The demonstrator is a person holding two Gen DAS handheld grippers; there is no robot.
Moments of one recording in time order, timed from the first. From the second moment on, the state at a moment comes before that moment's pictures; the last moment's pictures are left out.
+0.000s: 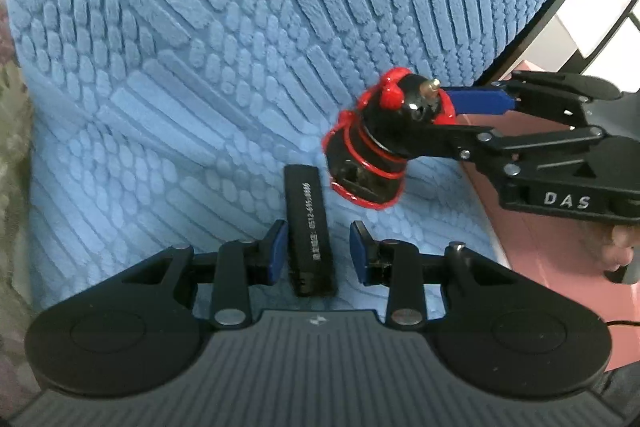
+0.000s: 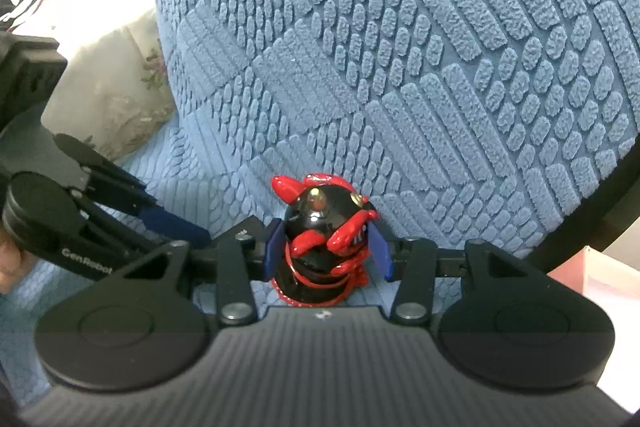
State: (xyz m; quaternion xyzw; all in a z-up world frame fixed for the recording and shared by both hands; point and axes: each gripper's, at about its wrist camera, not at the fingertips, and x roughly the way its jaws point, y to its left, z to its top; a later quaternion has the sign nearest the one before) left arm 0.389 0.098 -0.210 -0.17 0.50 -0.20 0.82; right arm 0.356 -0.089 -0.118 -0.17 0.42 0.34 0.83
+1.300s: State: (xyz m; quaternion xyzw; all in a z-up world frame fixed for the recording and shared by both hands) left arm 0.387 0.052 -0.248 -0.29 0.47 -0.18 0.81; right arm 0.382 -0.114 -0.121 -0.02 0.48 0.31 0.82
